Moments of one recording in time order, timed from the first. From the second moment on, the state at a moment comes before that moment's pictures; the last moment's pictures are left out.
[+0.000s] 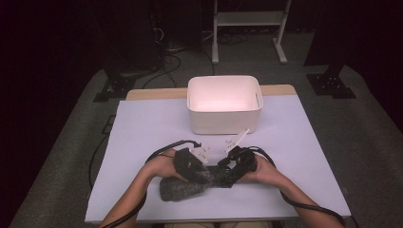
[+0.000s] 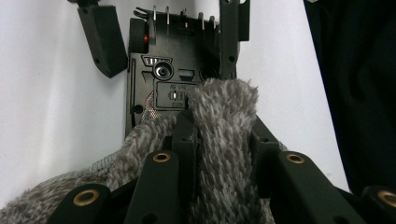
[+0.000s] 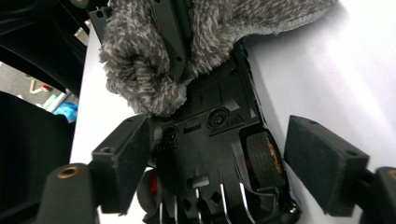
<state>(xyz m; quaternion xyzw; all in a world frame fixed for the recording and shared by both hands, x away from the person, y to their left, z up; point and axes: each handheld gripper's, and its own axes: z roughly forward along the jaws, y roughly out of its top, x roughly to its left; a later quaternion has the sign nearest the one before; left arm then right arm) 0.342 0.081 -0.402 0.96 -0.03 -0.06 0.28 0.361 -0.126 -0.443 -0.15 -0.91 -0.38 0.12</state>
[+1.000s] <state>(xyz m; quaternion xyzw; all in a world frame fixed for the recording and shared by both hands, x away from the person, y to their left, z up) 0.368 0.090 -0.389 0.96 0.02 -0.08 0.27 0.321 -0.126 -0.435 -0.11 -0.91 -0.40 -0.01</state>
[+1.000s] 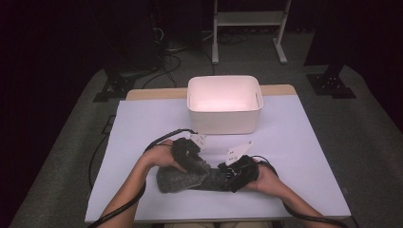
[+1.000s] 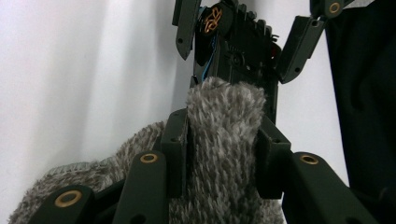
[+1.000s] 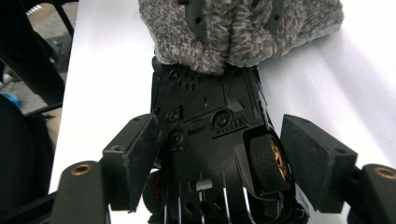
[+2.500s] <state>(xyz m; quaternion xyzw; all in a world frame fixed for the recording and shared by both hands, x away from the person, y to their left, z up) 0.344 0.101 -0.354 0.95 -0.03 -0.02 0.30 0.328 -0.111 -0.435 -0.08 -0.93 -0.37 -0.02</state>
